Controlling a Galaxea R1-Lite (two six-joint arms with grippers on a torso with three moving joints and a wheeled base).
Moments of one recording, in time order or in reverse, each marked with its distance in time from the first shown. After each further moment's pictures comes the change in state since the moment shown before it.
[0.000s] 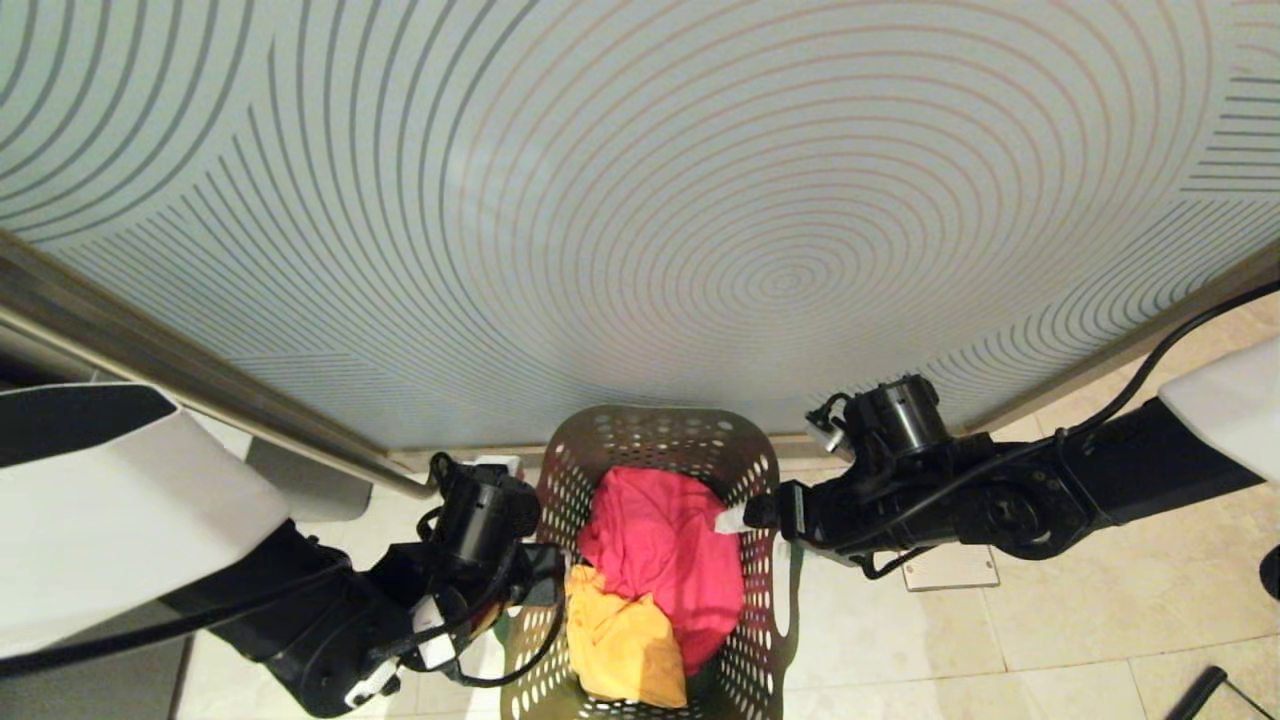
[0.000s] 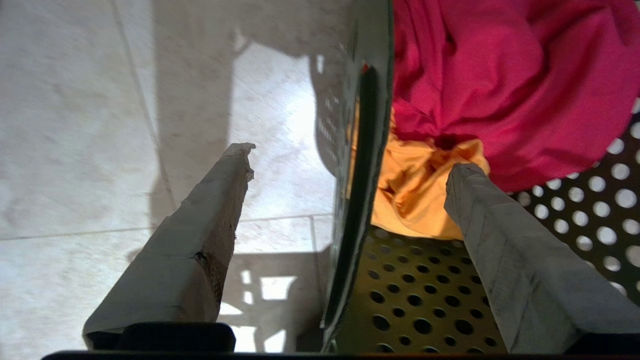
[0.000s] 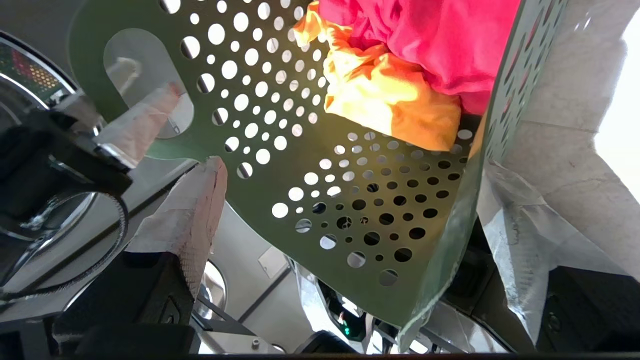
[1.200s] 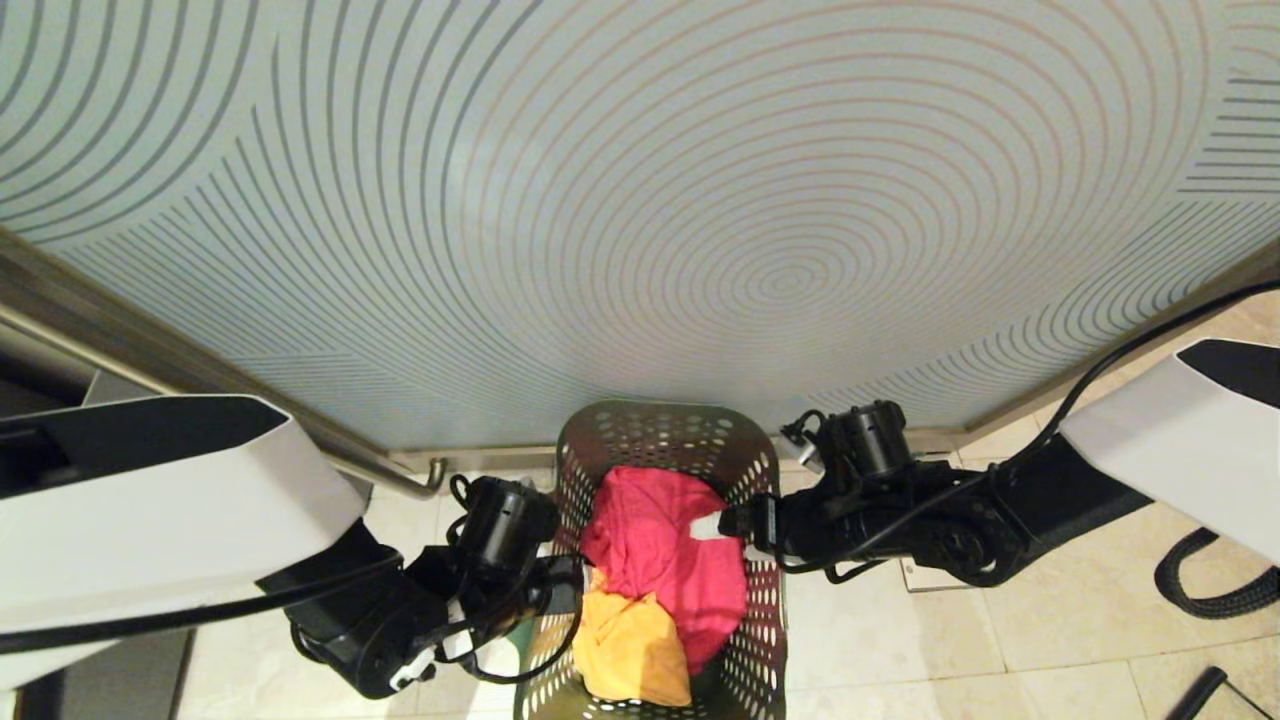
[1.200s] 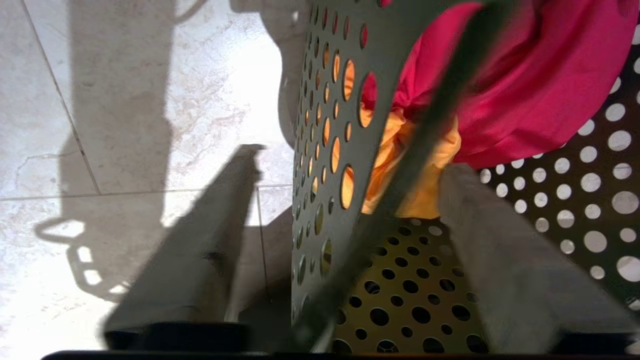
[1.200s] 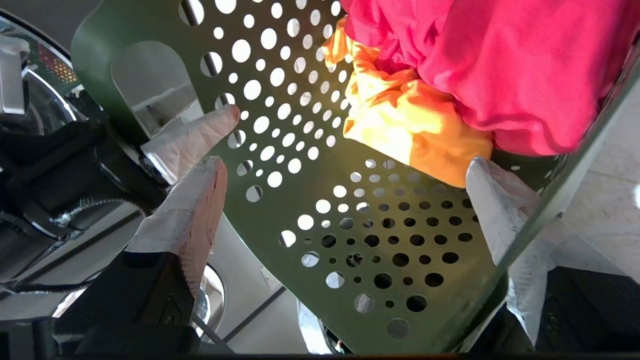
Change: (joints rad) left arm 0.016 0.119 -0.060 0.009 -0.135 -0.127; right arm 0.017 0.122 0.013 -0.212 0.028 0.001
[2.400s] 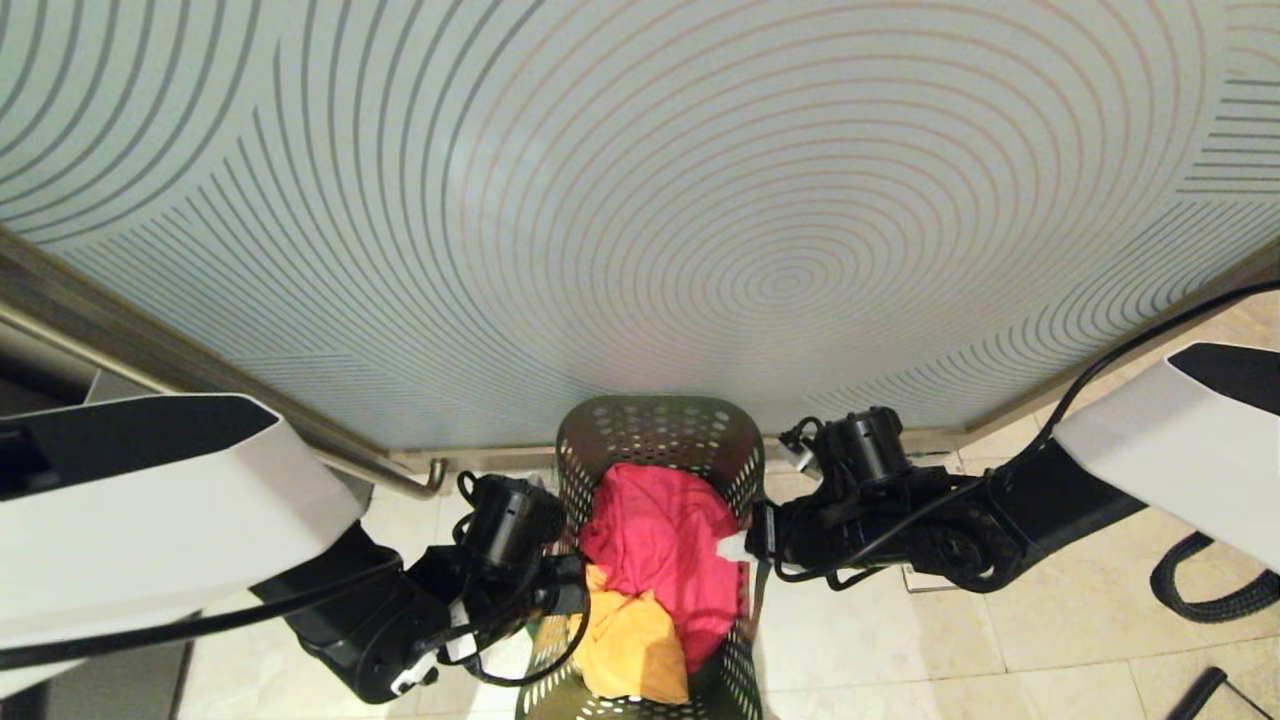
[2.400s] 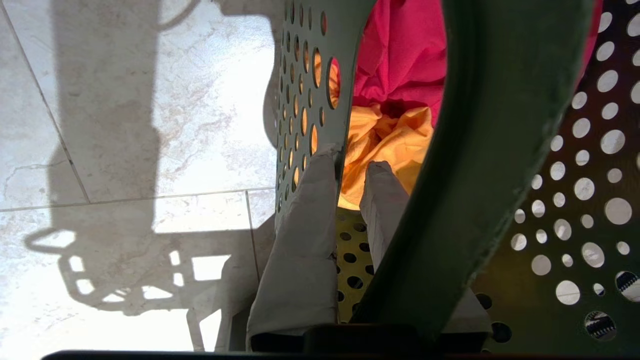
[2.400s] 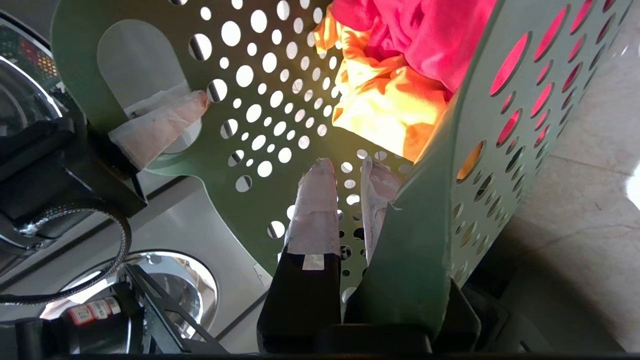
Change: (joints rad) left arm -0.021 -0.012 0.006 0.001 -0.006 0.010; right arm 0.015 0.000 0.013 0.008 -0.006 -0.004
